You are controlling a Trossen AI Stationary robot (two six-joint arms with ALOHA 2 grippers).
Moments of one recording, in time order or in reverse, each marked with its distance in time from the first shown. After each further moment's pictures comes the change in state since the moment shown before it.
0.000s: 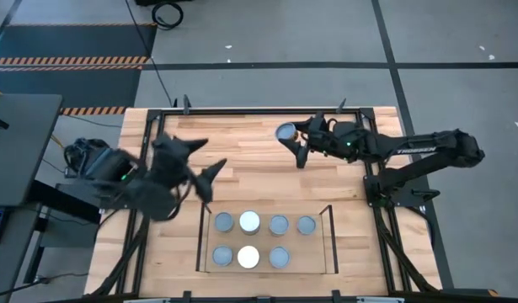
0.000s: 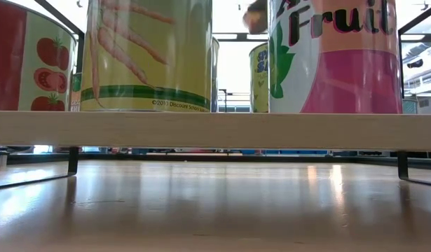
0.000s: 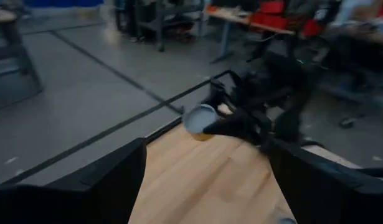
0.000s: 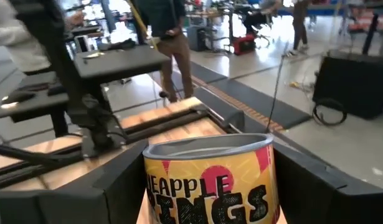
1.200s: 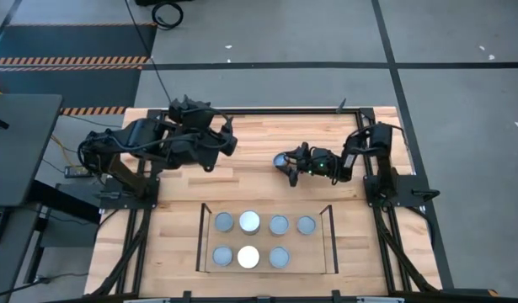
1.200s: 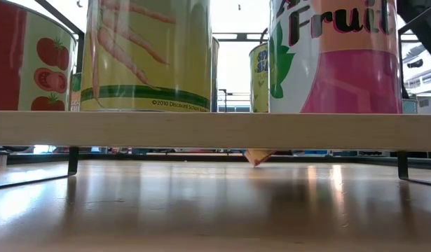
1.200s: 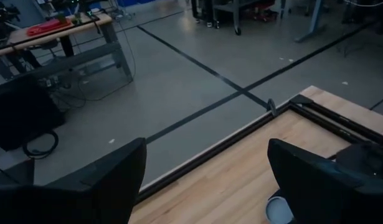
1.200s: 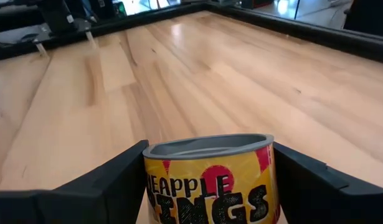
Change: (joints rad) left arm 0.366 0.053 0.000 -0.061 0.049 0.133; right arm -0.209 0.878 -0.511 1.268 -0.286 -0.009
